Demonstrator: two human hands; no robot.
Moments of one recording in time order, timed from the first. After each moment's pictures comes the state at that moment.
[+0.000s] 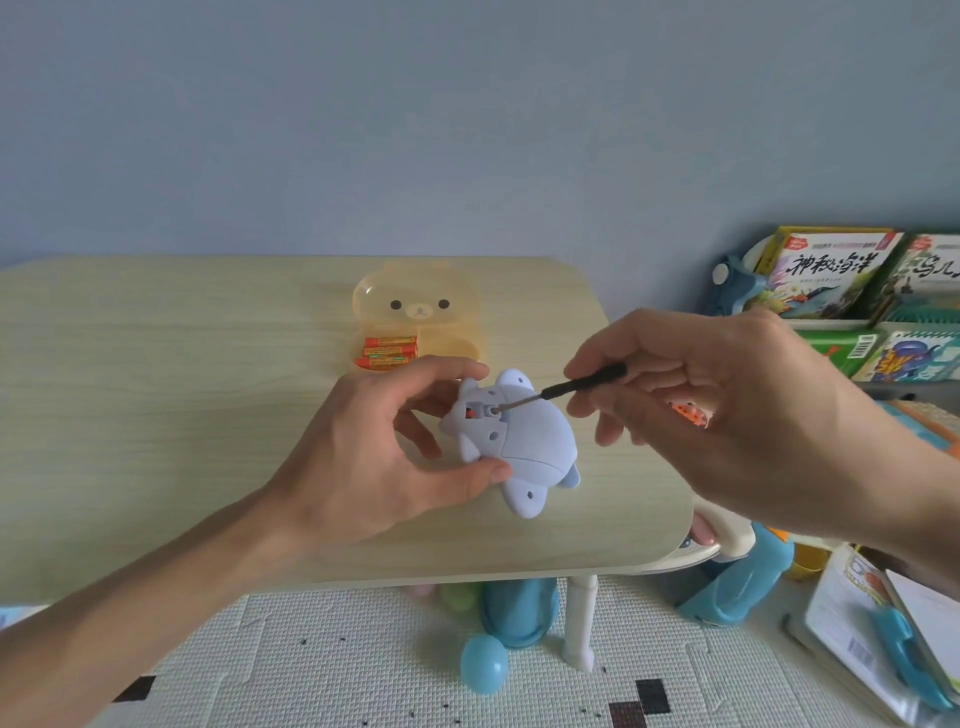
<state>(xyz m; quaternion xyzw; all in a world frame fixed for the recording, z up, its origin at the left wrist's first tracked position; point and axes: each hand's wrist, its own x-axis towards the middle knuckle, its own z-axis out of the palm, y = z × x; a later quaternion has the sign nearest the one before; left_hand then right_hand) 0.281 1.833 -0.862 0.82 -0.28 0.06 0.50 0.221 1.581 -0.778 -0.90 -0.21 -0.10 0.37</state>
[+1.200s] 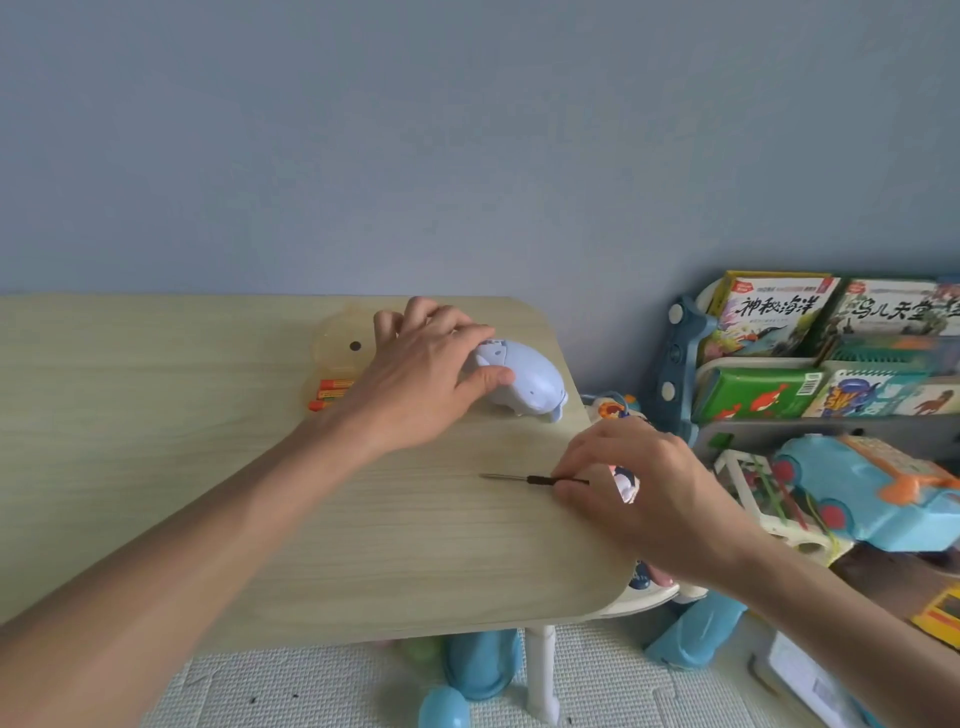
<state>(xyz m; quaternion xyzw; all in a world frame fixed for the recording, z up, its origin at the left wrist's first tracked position) 0.385 1.759 -0.855 0.93 -0.29 0.14 0.15 0.246 1.535 -0.858 -0.94 -0.17 -0.13 0.27</state>
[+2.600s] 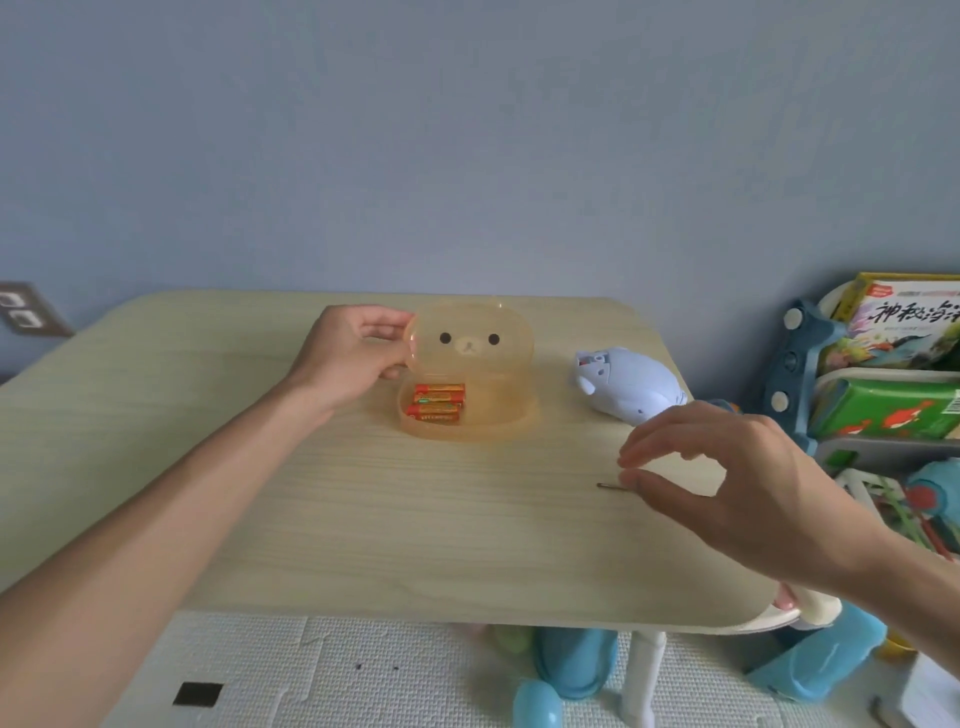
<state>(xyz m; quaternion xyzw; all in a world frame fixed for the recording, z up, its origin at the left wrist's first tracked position) 0.405 1.908 -0.853 0.84 -0.01 0.07 0.53 0.256 1.575 -0.838 -0.94 -0.20 -0.12 0.26</state>
